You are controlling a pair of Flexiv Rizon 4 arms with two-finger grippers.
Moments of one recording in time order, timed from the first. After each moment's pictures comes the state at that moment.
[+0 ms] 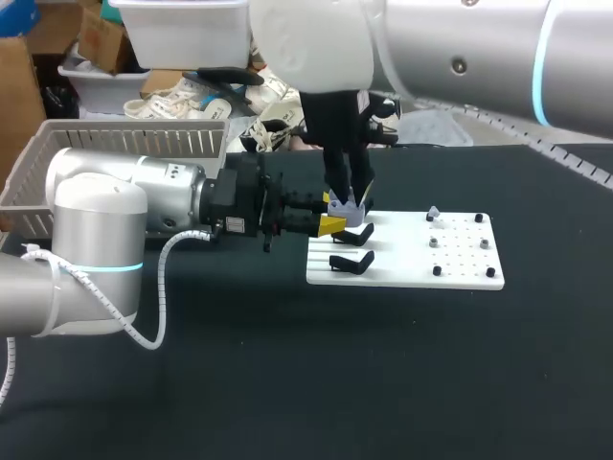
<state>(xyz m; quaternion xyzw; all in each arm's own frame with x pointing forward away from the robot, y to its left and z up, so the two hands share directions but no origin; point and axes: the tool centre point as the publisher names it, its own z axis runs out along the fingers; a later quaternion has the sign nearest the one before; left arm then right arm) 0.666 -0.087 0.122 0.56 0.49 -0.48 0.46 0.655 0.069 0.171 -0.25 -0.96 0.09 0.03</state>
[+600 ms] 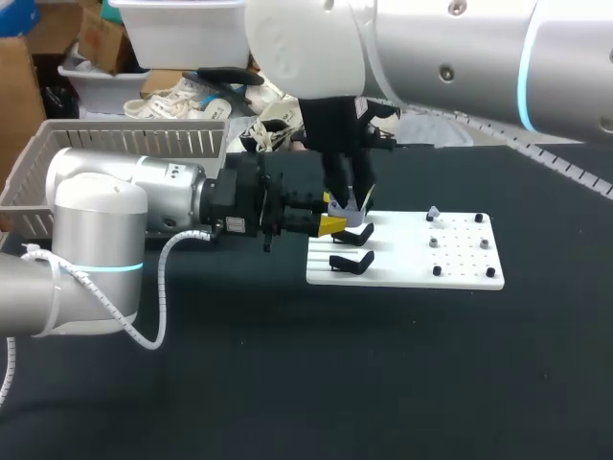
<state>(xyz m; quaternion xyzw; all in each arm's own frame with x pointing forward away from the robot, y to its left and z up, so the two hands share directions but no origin) 0.665 -0.087 0.122 0.56 0.49 -0.48 0.46 0.656 0.068 0.164 -0.25 -0.96 0.10 0.04</state>
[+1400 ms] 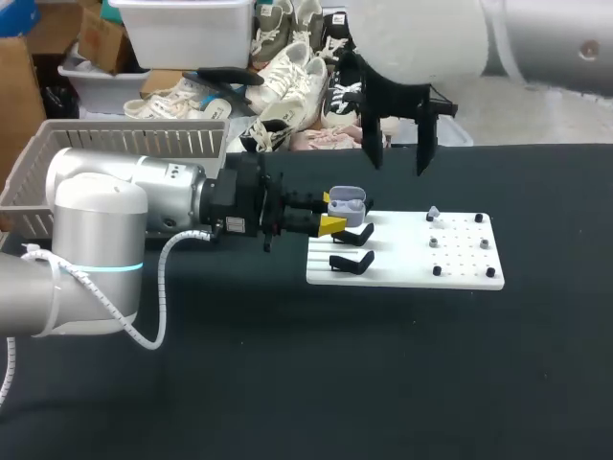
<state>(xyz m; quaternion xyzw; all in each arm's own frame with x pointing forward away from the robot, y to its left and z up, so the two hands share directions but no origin) 0.665 -0.087 0.122 0.56 0.49 -0.48 0.46 0.689 0.004 0.197 -0.20 -0.98 0.05 -0.03</state>
